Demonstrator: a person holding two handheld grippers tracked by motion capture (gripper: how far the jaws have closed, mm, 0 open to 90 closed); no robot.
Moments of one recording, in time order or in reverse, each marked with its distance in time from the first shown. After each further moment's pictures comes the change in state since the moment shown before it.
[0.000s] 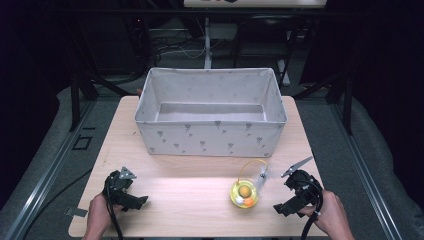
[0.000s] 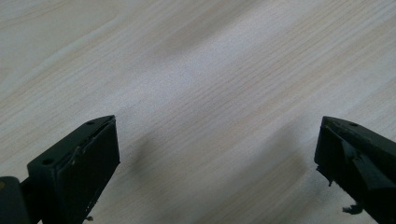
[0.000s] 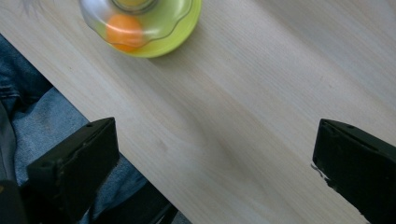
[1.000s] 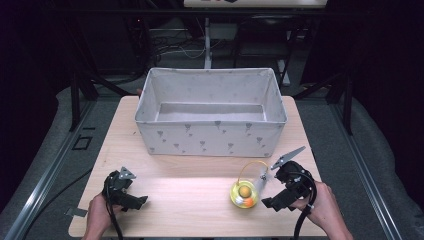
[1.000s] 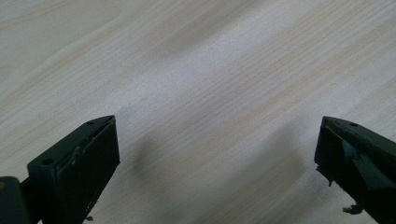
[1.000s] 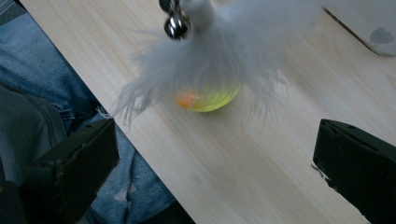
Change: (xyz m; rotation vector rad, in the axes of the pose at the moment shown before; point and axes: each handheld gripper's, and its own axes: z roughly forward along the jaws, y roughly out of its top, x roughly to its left) left arm 0.001 -0.001 -0.001 -0.001 -0.001 0.002; right arm 0.027 0.034 -0.029 -0.080 0.060 -0.093
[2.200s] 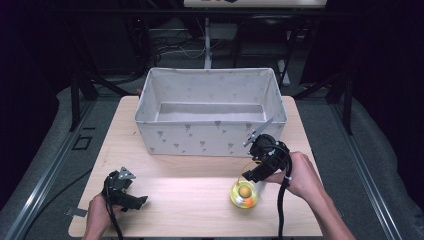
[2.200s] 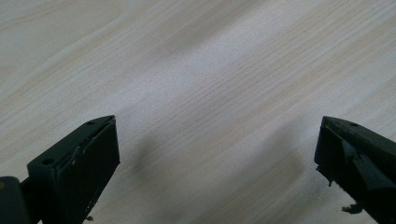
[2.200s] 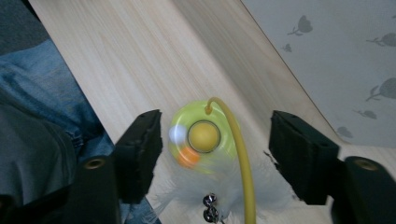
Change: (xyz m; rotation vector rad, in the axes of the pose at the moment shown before) left arm 0.000 0.000 -0.001 -0.002 0.002 0.001; right arm 0.023 0.088 -0.021 0.010 -0.026 -0.161
